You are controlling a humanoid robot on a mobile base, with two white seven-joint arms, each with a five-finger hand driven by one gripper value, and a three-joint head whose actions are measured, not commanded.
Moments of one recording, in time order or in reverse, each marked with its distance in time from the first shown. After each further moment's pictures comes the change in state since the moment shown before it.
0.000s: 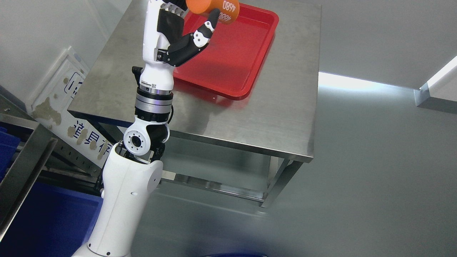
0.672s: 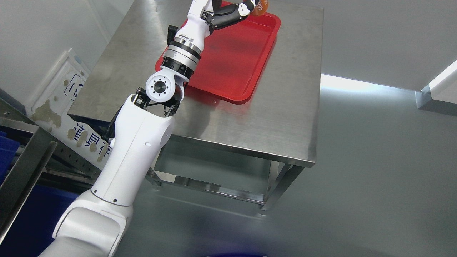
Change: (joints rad) left arm -0.329 0.000 -0.129 0.373 -0.024 0.255 0.007; right arm 0.000 0.000 0.000 0.000 0.000 0.000 0.000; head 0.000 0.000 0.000
